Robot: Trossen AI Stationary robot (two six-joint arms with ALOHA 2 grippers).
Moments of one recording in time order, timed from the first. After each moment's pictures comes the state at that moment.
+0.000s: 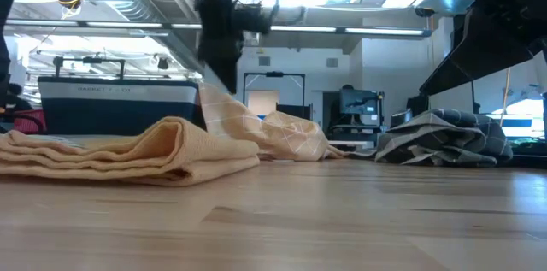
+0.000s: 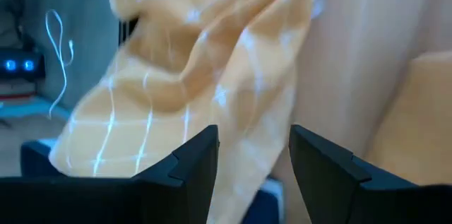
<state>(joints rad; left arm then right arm) 0.09 1.76 1.40 -0.92 -0.56 0.09 0.65 1.47 0.77 -0.42 0.77 0.80</state>
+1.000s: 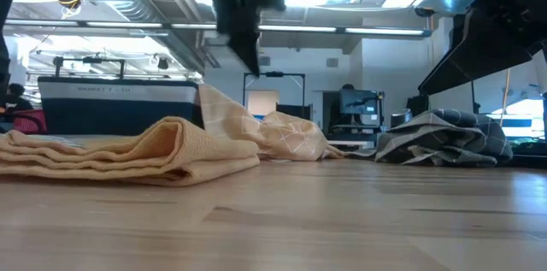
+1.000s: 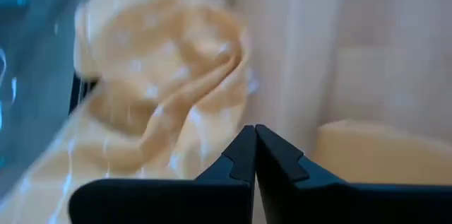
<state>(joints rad) 0.07 1.75 1.47 -0.83 -0.40 0.08 0.65 1.48 0.77 -0.41 0.78 0.76</state>
